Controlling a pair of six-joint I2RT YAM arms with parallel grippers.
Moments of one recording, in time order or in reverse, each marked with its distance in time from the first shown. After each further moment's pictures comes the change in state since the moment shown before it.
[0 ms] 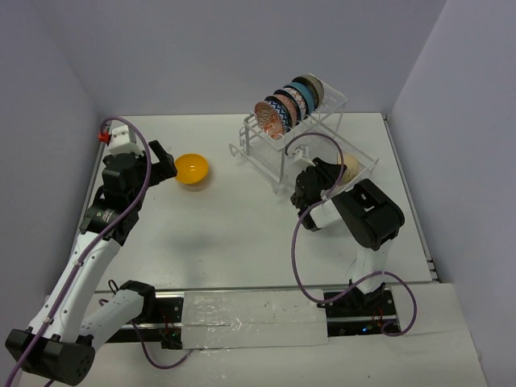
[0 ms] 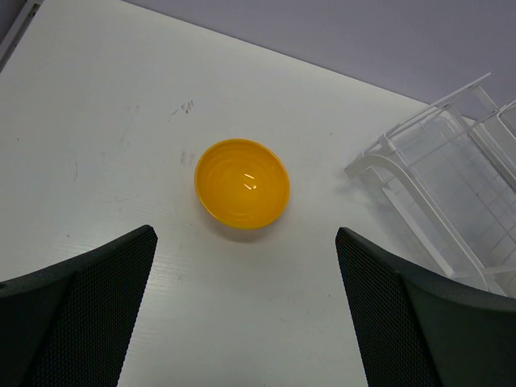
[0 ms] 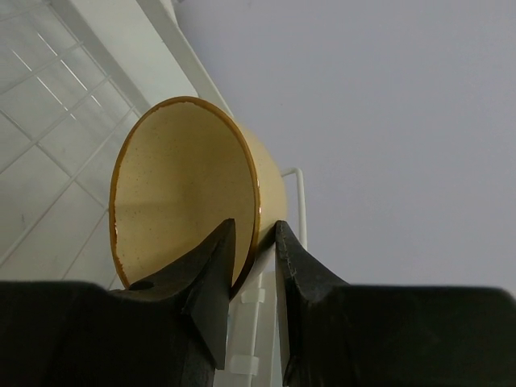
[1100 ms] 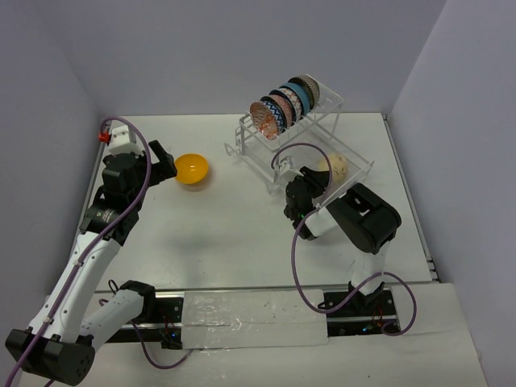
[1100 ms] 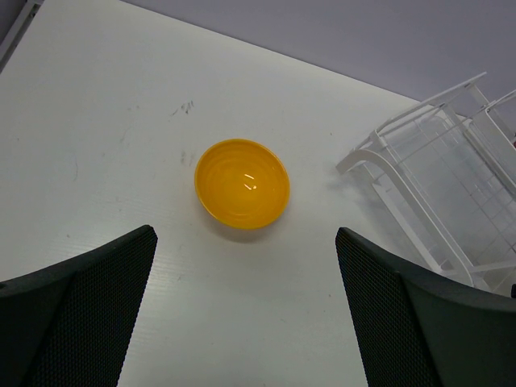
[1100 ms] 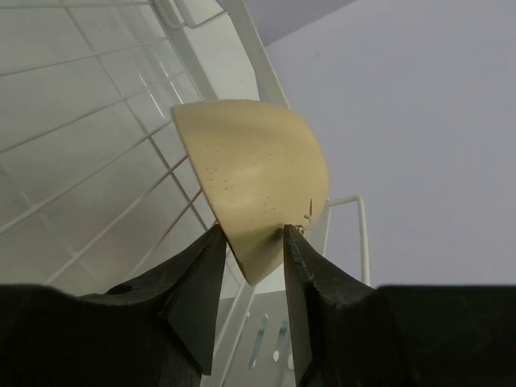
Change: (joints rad) left arm 0.000 0.000 0.000 0.000 0.000 0.001; right arm 0.106 -0.013 -0.051 -0.086 -0.075 0.130
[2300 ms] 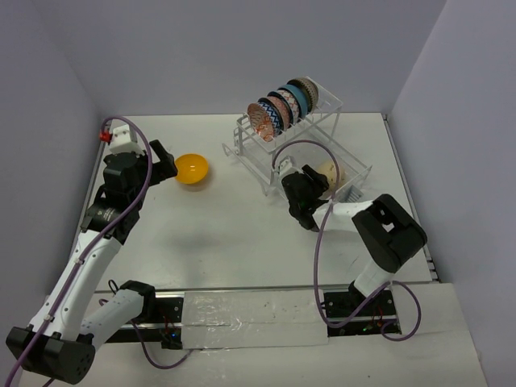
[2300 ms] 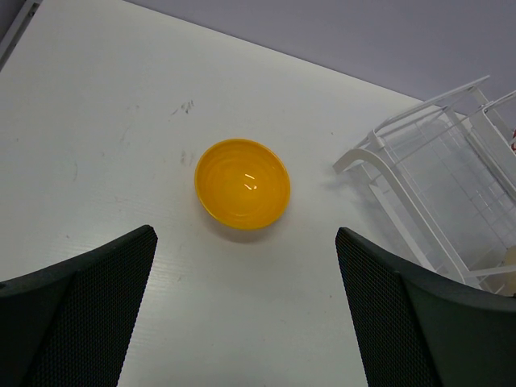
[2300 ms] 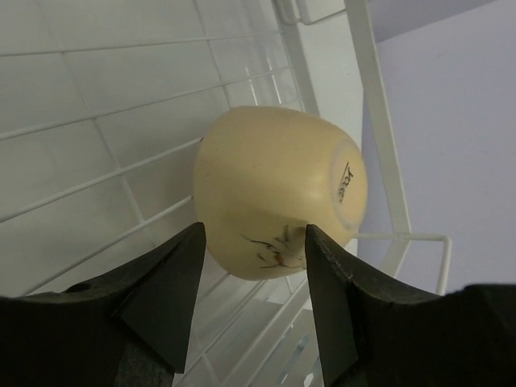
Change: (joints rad) left arm 0.001 0.009 0.000 0.005 0.000 0.002; right arm -0.010 -0.216 0.065 -0.702 -0.232 0.414
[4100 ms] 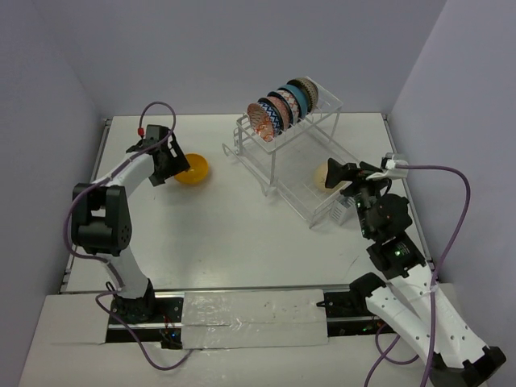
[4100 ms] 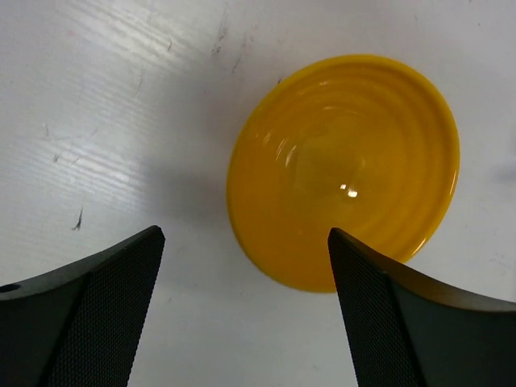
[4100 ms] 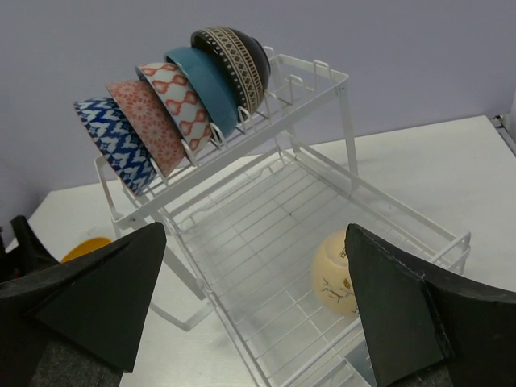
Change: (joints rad) left arm 0.167 0.863 0.305 -0.137 0.178 -0.172; right arm -0.175 -1.067 -0.008 -0.433 -0.483 0.816
